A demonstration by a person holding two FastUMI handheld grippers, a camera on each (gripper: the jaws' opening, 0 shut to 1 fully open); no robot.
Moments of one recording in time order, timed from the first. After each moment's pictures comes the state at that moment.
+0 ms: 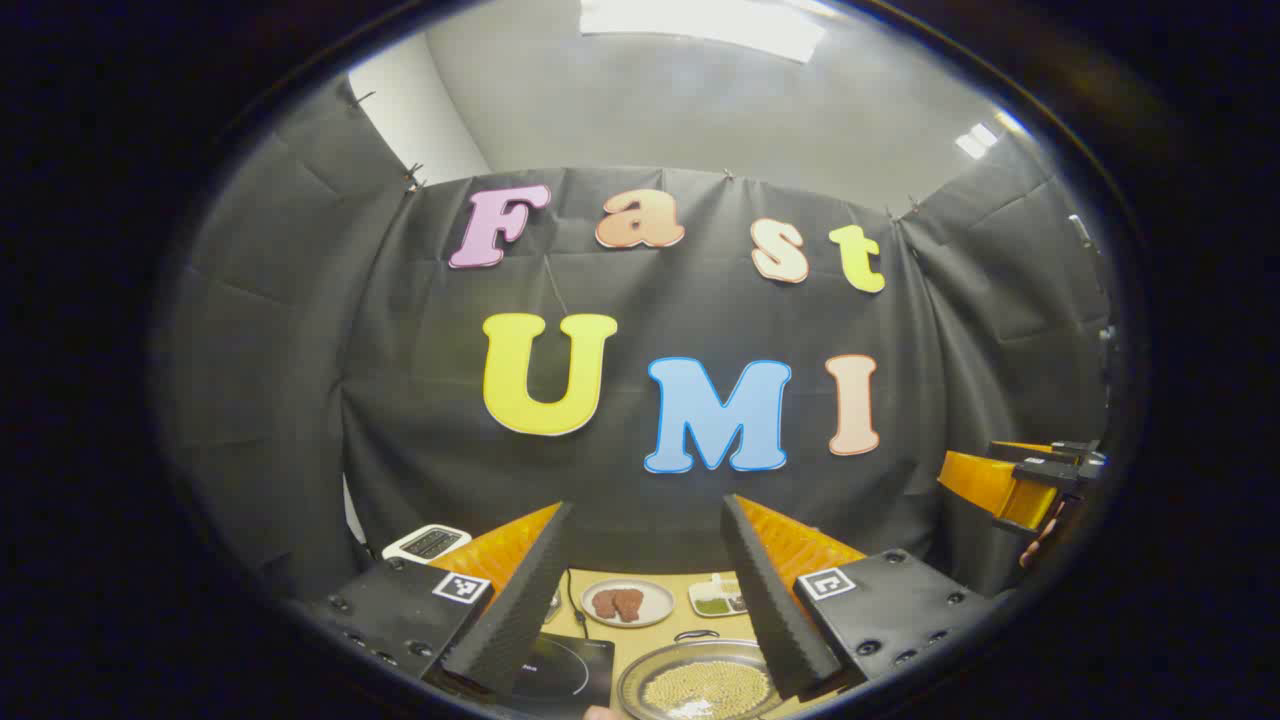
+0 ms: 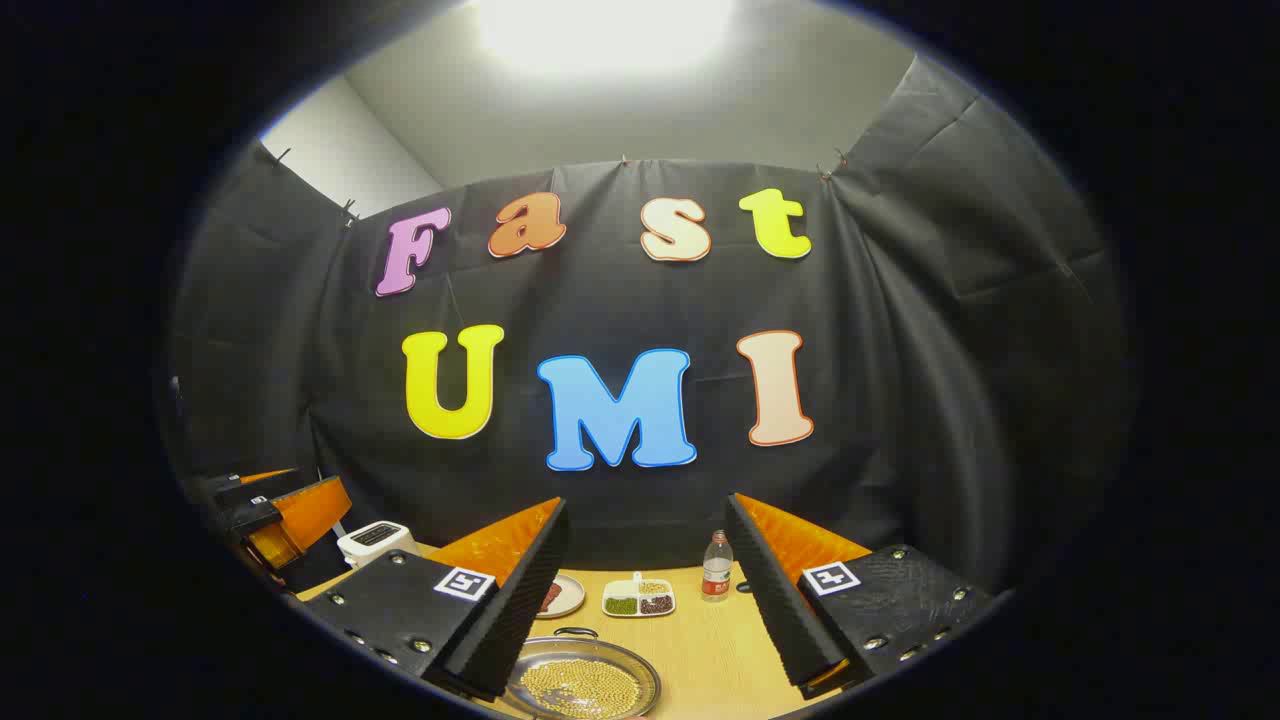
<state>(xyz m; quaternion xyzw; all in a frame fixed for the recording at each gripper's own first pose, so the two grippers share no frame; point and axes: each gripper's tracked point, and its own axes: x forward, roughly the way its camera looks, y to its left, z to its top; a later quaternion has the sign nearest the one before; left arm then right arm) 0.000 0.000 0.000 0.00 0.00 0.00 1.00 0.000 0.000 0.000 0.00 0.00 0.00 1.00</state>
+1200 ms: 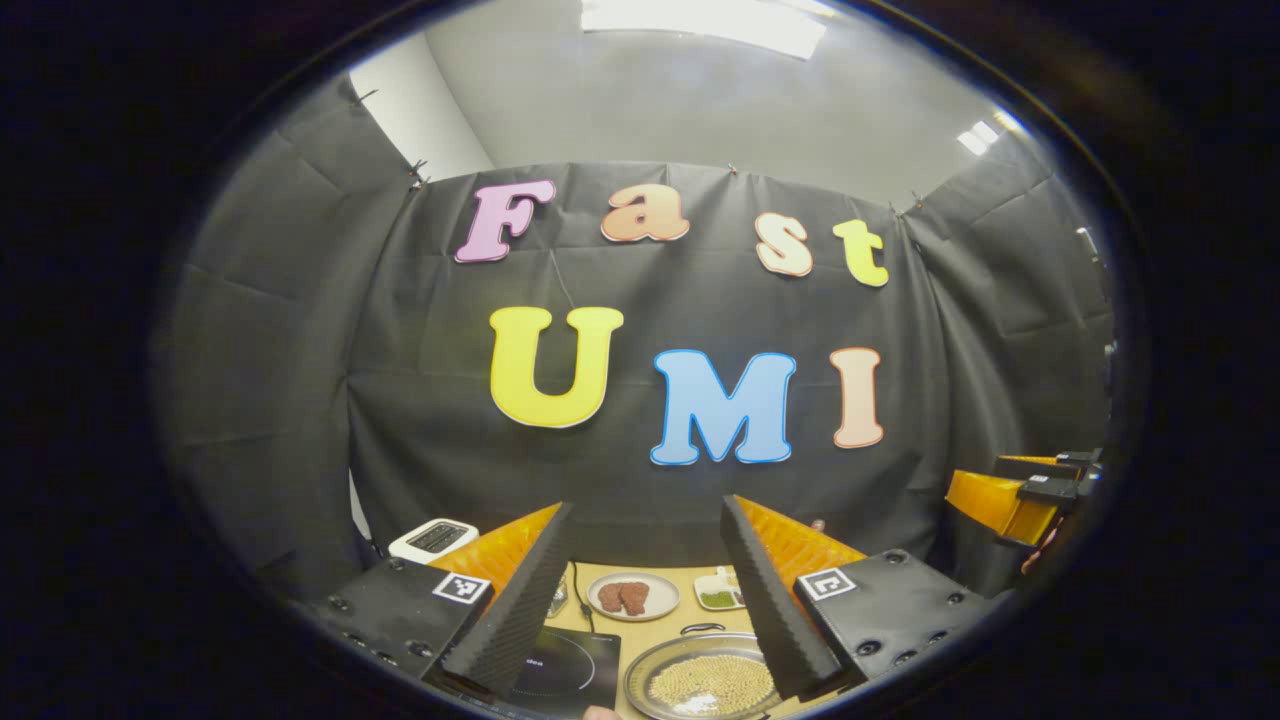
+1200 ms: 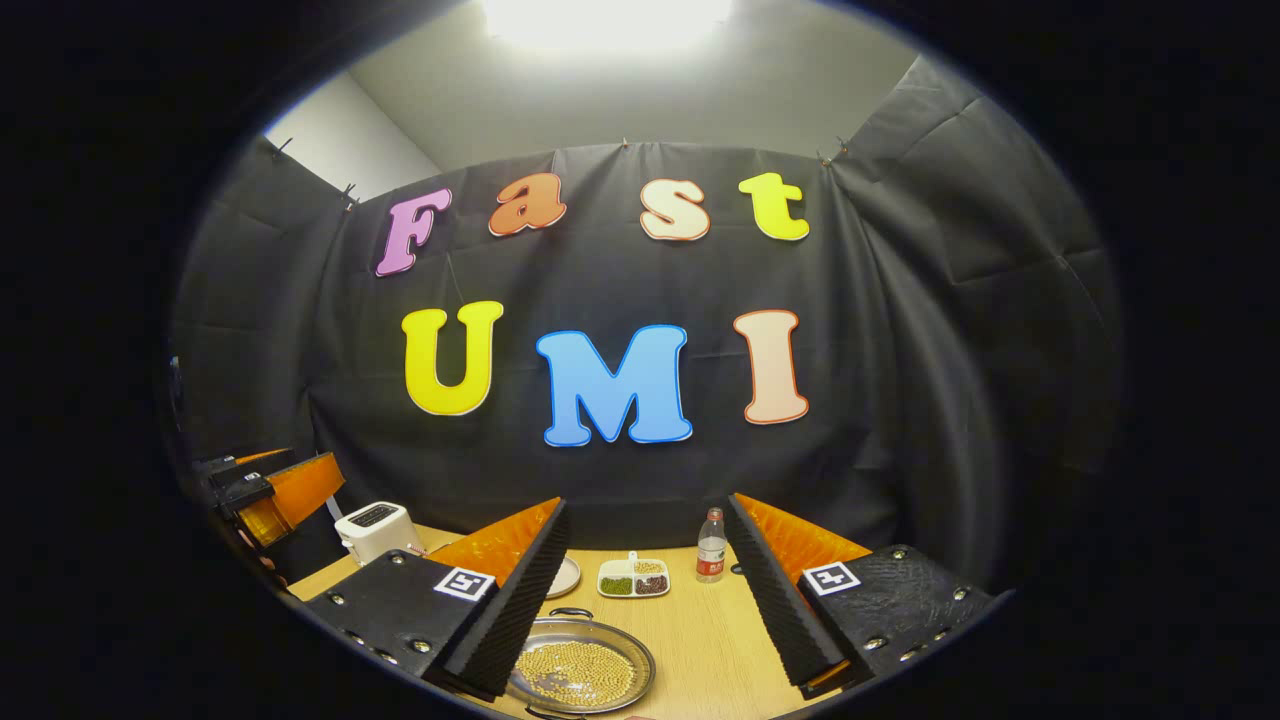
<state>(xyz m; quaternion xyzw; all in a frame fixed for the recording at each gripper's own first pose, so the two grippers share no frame) -0.006 0.012 -0.013 0.00 0.02 0.01 1.00 -0.011 0.000 -0.034 -0.01 0.05 0.00 1.00</state>
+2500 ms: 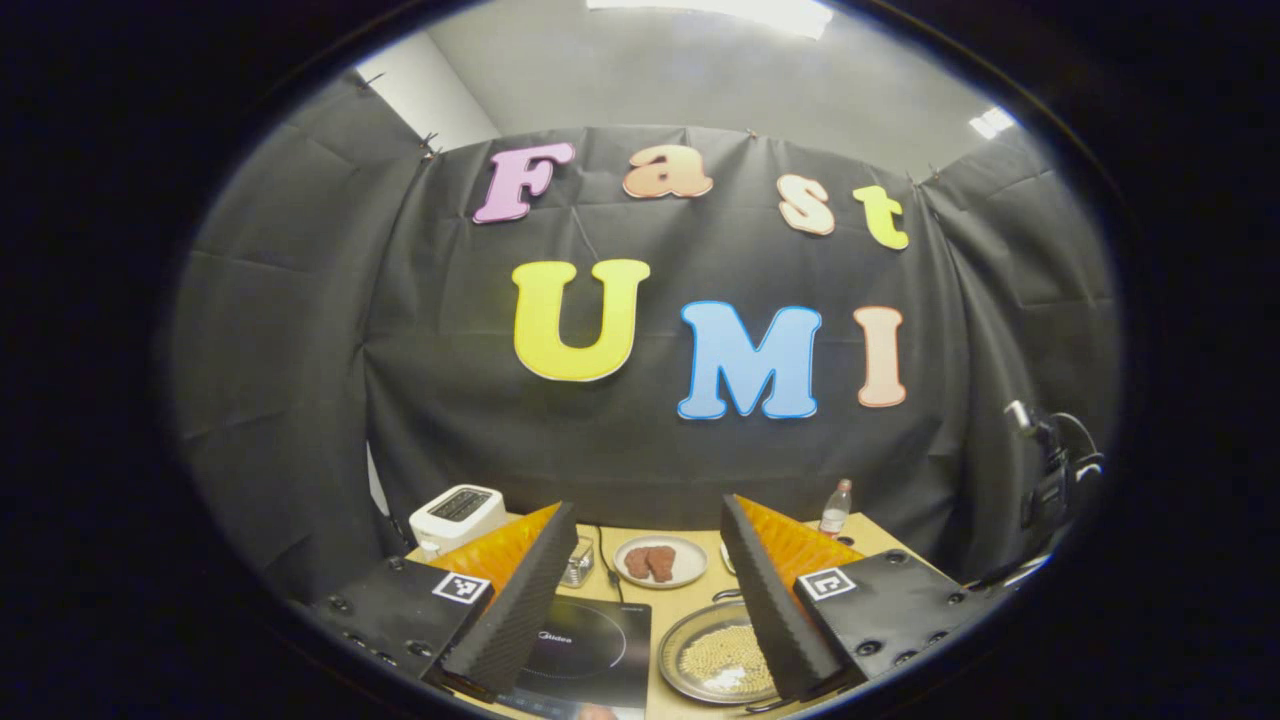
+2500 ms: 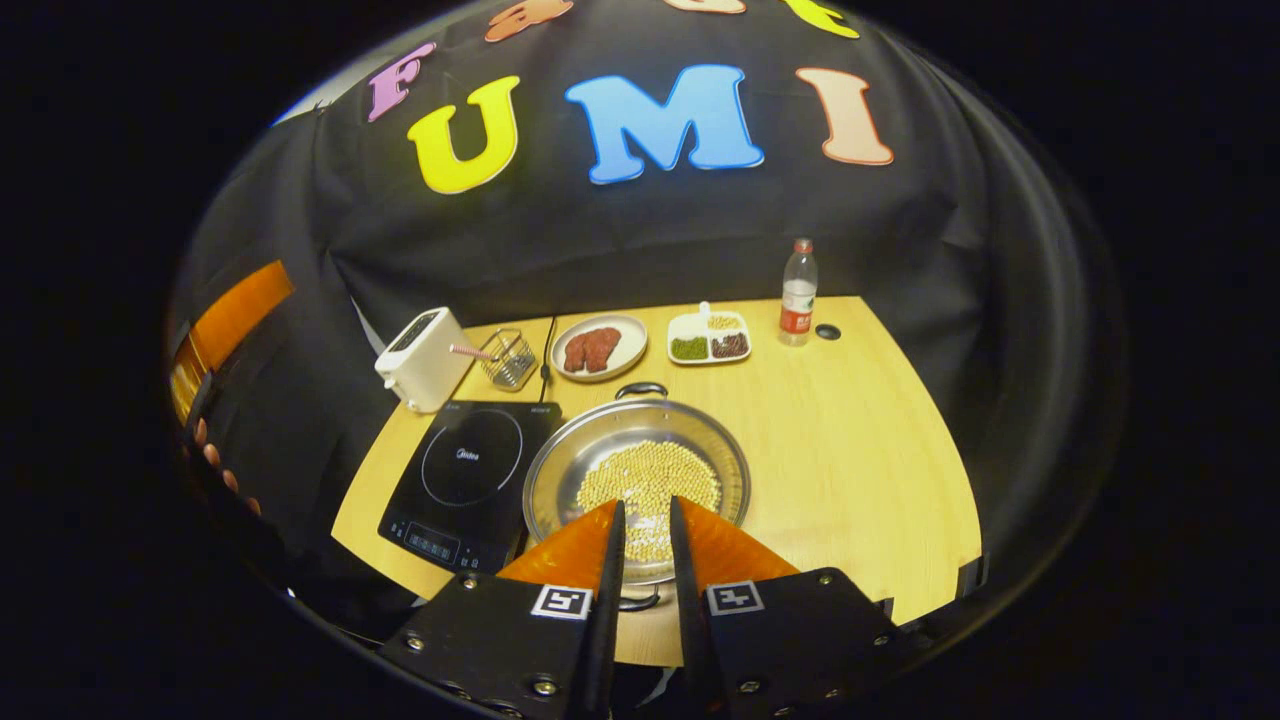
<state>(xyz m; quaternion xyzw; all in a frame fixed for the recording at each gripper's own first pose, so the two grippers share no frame) -0.016 0.058 -0.069 0.00 0.08 0.03 1.00 -0.066 0.073 -0.246 0.03 0.43 0.09 0.90</state>
